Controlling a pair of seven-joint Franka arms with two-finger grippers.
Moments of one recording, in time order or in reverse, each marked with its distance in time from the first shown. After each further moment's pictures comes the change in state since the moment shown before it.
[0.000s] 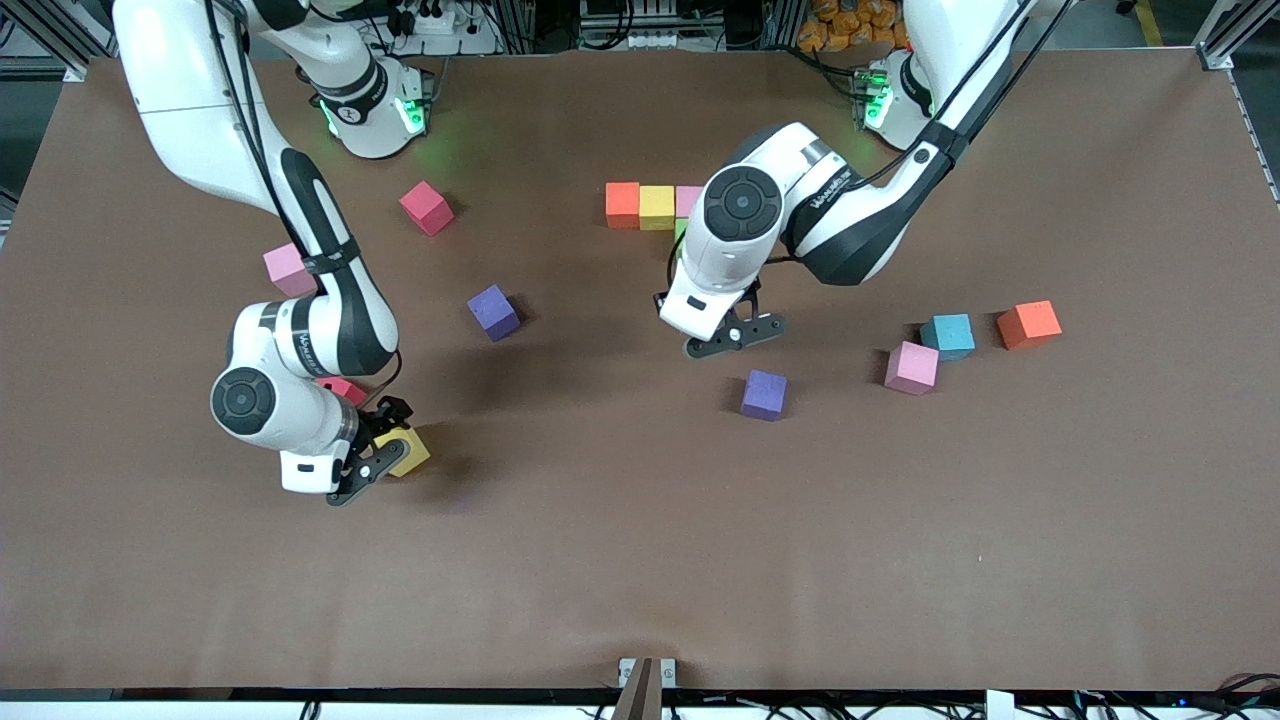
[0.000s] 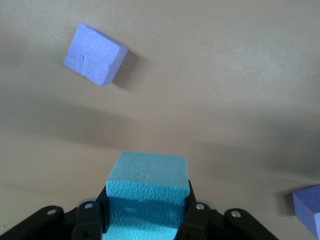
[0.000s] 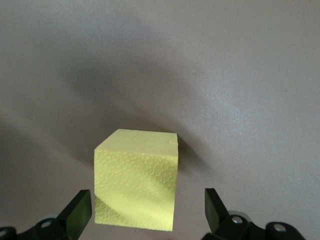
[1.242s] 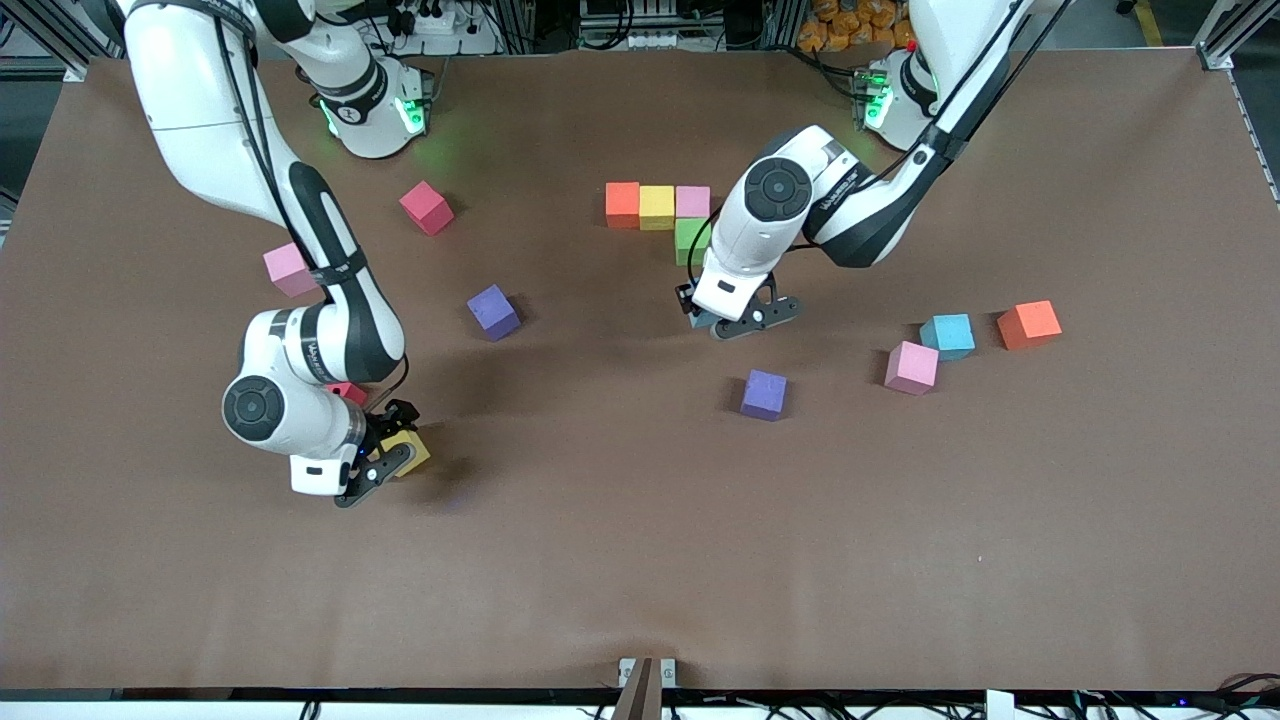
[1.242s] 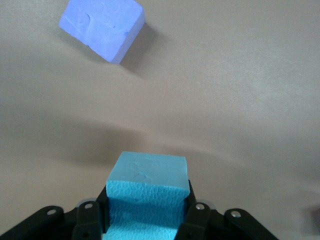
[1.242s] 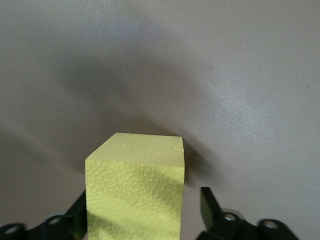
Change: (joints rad) left arm 0.078 -0.102 -0.031 -0.391 -0.030 0.382 -0.033; right arm 0.000 0.039 0.001 0.005 0.022 0.015 0.000
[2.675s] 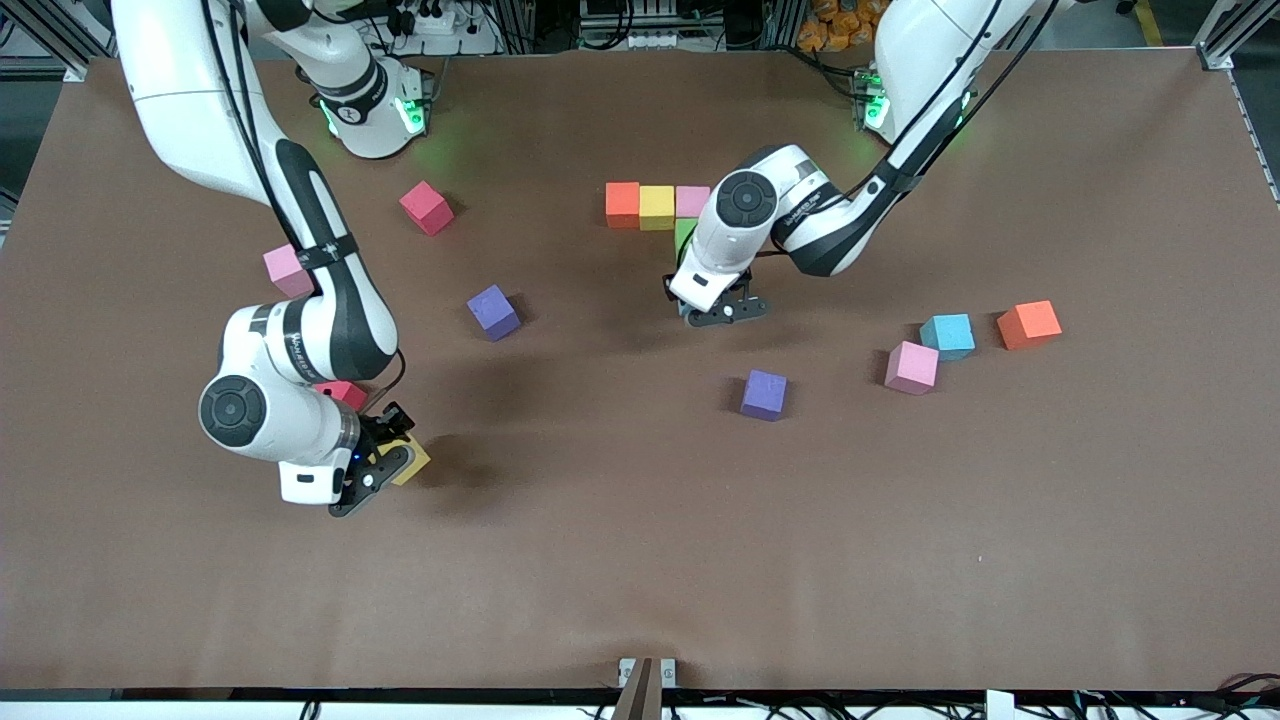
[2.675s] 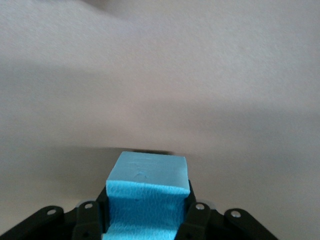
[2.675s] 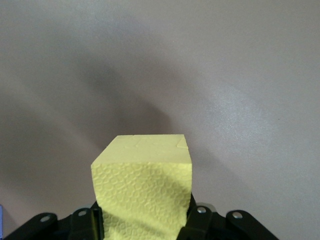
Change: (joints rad) left arm -0.056 0.105 -0.003 -0.096 0.099 0.163 0.025; right arm 0.007 -0.031 0.010 0.115 0.000 -0.134 -0.001
